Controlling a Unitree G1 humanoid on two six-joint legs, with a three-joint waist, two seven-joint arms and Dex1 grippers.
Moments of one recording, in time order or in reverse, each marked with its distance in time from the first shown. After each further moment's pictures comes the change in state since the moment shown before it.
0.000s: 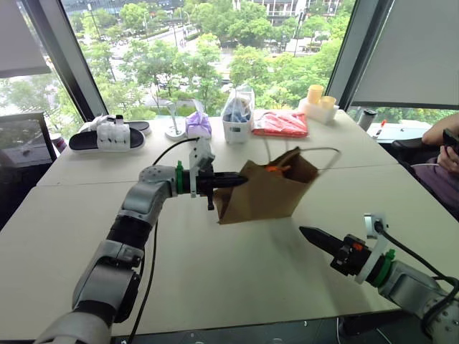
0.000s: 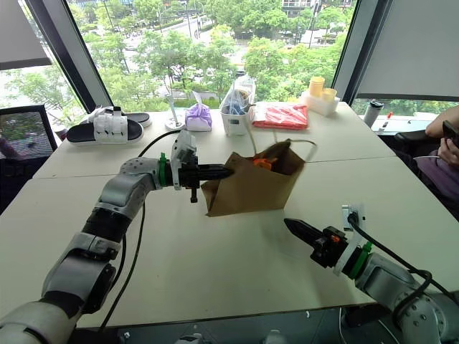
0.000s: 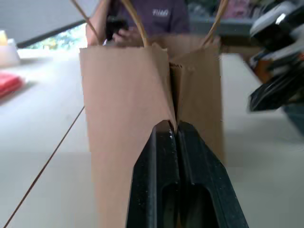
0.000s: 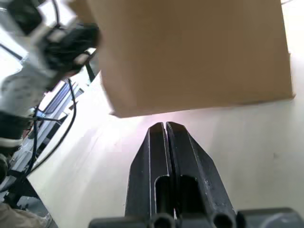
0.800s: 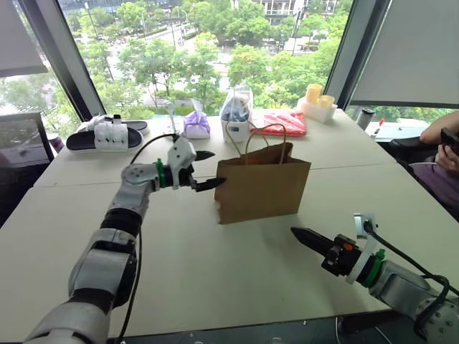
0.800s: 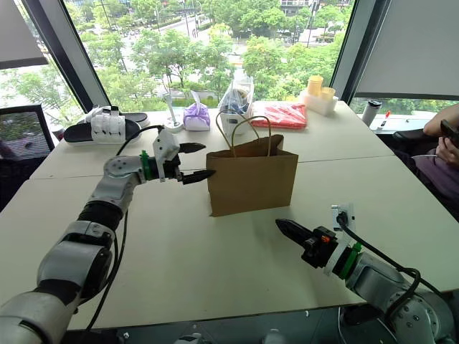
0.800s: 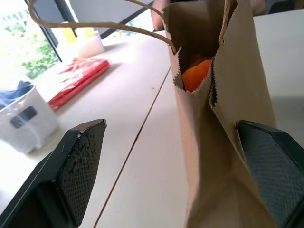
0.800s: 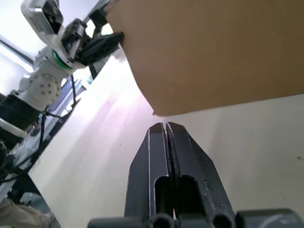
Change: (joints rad) left arm 0.026 0.101 0.125 0.076 0.097 -0.211 0.084; right arm -0.020 -0.078 0.091 -0.013 0.025 -0.028 -0.031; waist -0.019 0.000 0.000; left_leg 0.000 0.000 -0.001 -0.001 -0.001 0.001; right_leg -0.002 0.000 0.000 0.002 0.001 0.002
